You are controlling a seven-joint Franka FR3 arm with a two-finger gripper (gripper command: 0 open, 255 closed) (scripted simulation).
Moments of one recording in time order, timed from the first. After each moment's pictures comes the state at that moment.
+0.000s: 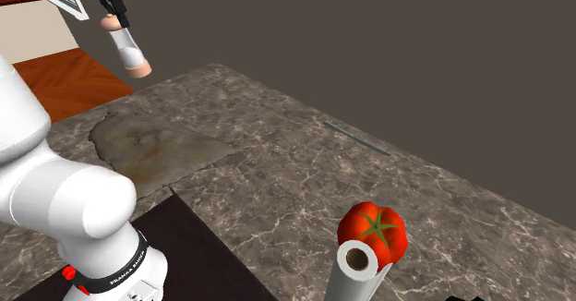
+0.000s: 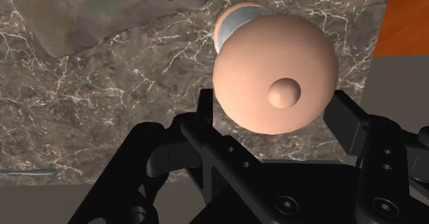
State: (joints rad) arm 0.38 0.02 0.48 -1.65 -0.06 1.71 1.06
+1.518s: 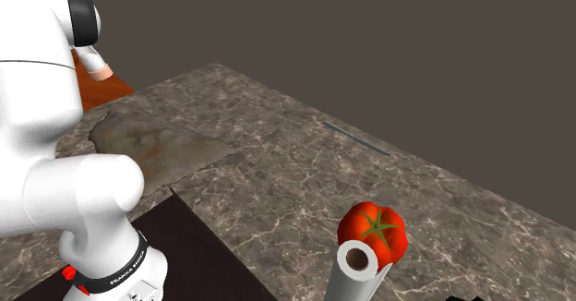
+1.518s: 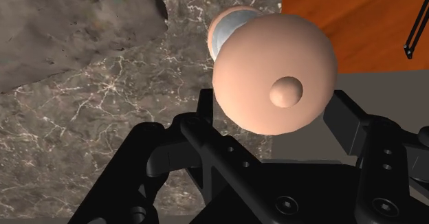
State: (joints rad) arm 0.81 0.65 0.54 -0.93 -0.38 1.53 1.42
